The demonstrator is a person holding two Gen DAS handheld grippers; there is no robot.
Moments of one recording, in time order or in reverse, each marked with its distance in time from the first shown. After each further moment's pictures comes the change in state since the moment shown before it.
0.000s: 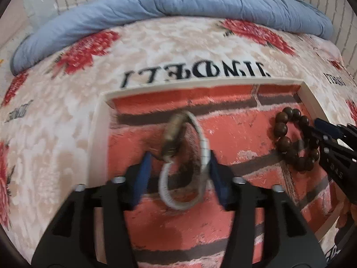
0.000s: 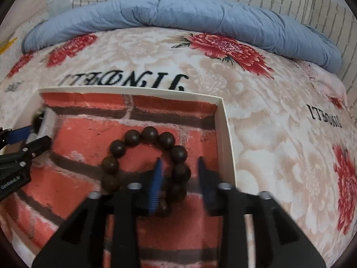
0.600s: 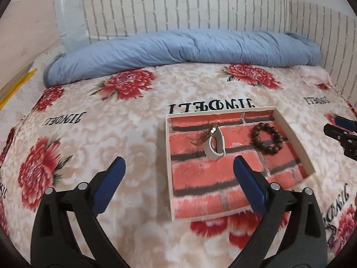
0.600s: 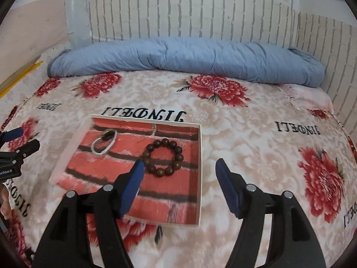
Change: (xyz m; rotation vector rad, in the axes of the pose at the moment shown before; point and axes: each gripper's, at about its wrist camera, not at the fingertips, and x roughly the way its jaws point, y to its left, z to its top) left arm -0.179 0.048 -0.061 -0.035 -0.216 0.033; right arm -0.176 -0.027 -0.038 0.014 -0.198 0.066
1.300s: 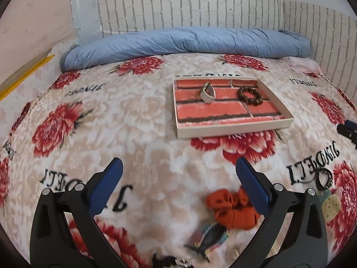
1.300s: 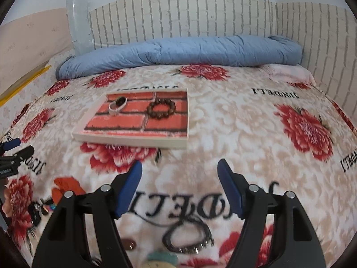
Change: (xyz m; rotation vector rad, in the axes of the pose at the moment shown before) left arm -0.100 0.002 -0.133 -0.017 -0.007 0.004; right arm -0.107 -0.018 -0.144 0.073 -0.034 0.005
